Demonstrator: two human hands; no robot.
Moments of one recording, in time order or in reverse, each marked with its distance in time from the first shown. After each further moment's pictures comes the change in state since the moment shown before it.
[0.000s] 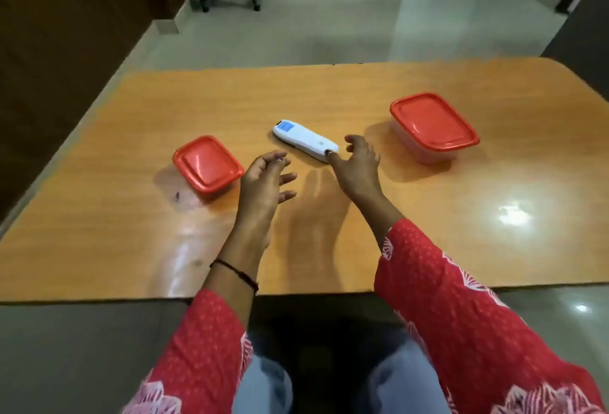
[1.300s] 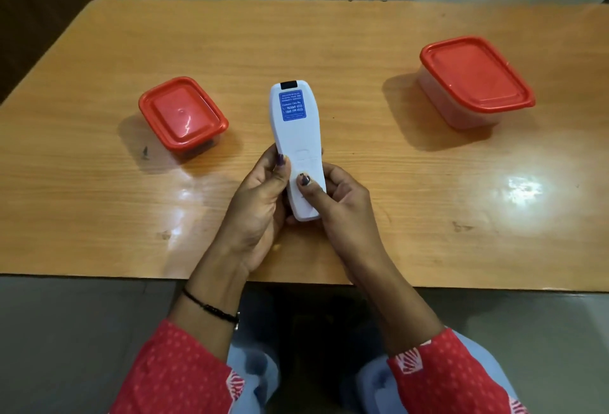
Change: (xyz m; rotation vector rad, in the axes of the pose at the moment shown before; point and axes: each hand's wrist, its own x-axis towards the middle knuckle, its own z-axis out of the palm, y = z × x) left_hand -0.013 -0.059 -0.012 -0.298 -0.308 -0.112; right_hand -0.103 0.016 0.009 0.777 -0.360 0.156
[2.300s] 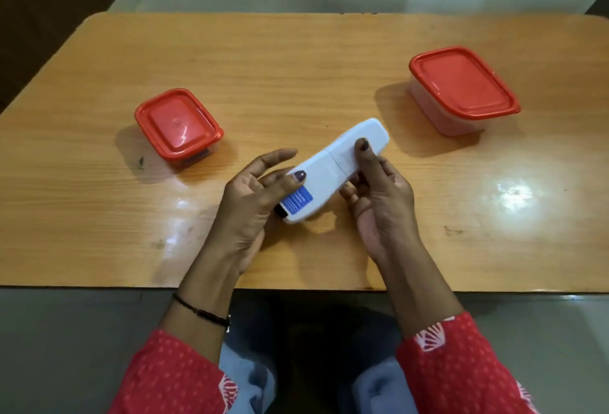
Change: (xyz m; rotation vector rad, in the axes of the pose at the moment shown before) left_hand -0.002 0.011 -0.001 0.134 0.070 0.014; right_hand 0.017 -0.024 -0.030 0.452 0.253 0.059
